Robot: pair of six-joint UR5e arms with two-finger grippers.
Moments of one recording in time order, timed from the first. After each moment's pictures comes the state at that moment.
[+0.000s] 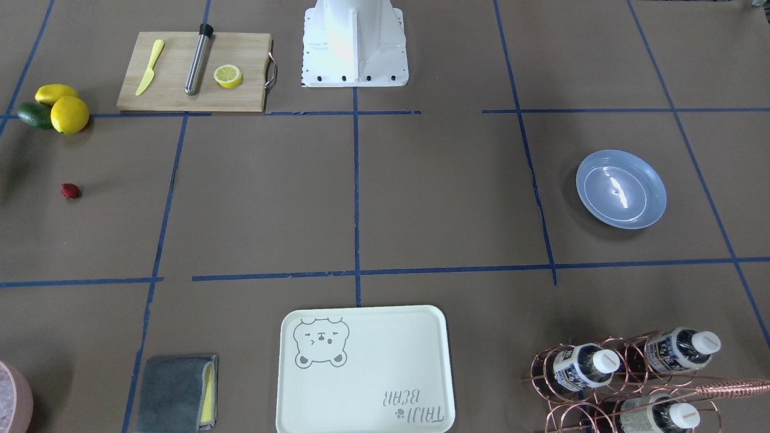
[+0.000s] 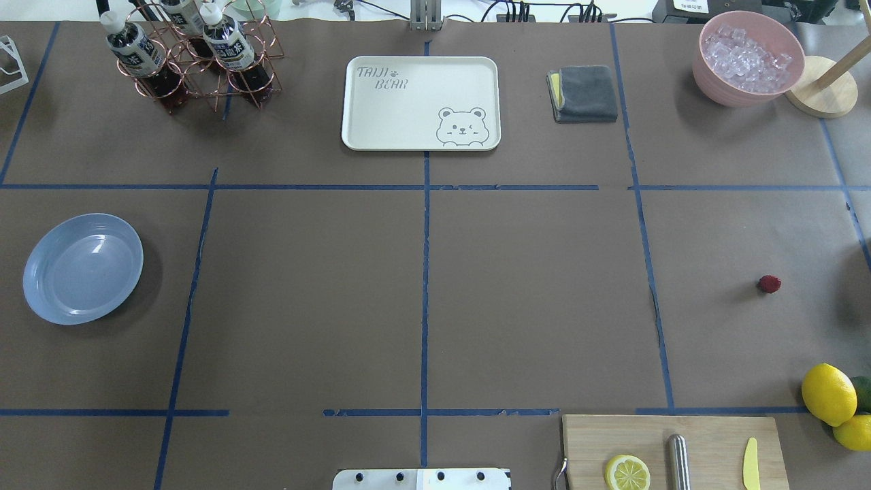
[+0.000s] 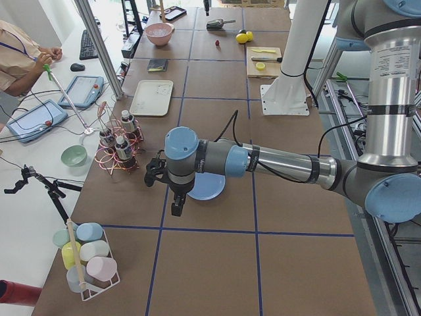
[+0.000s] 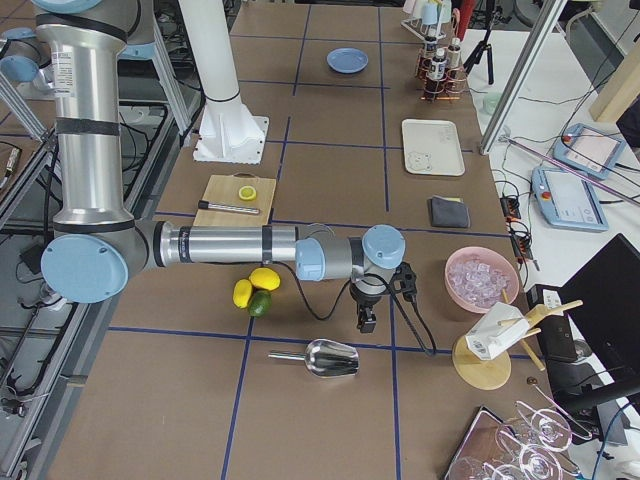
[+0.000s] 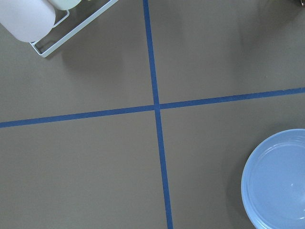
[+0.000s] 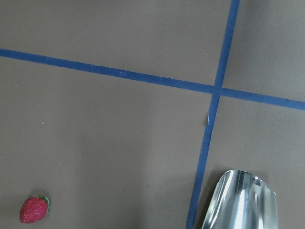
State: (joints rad) left arm -1.56 -1.52 -1.80 -1.55 -2.37 0.04; right arm 1.42 -1.58 1.60 -1.52 2.38 -0.02
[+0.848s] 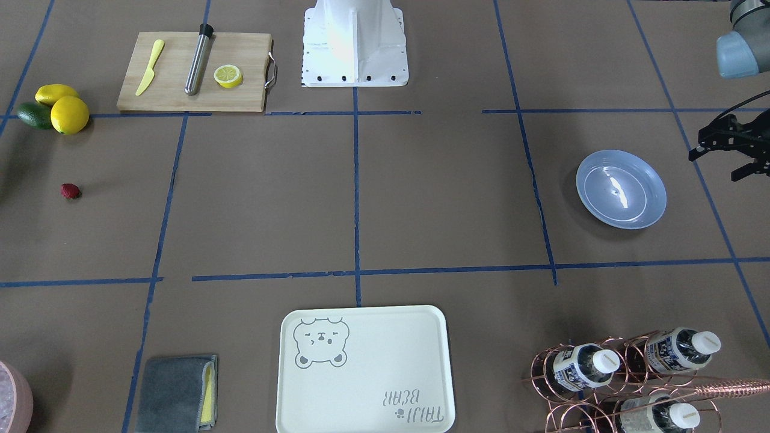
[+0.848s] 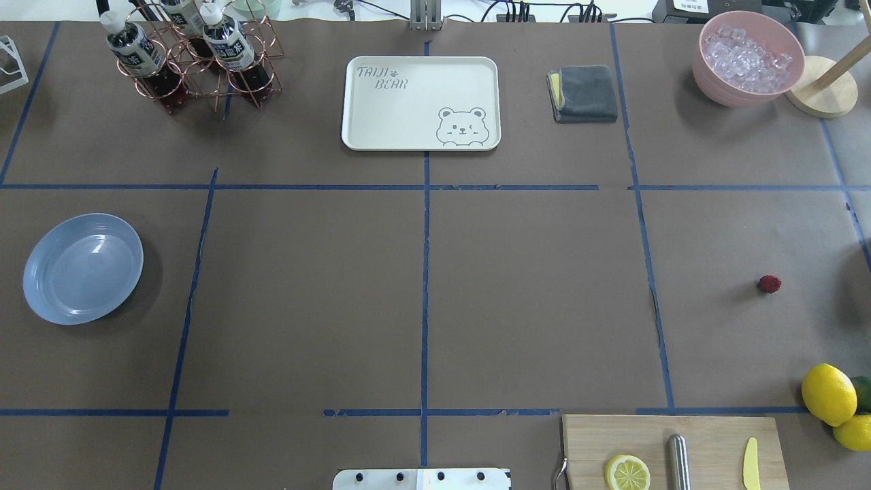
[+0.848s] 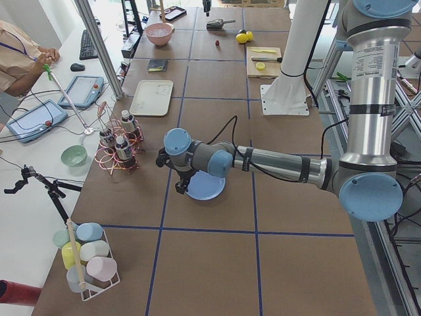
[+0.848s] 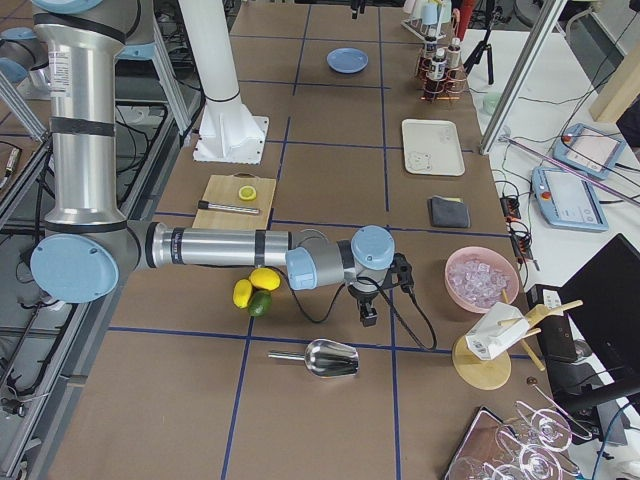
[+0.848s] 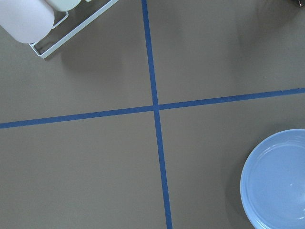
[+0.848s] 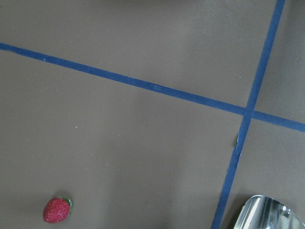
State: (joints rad) left arm -1.29 -1.54 -1.66 -1.84 -2.49 0.02; right arm 1.43 -1.62 1.60 -1.34 2.45 -0.01
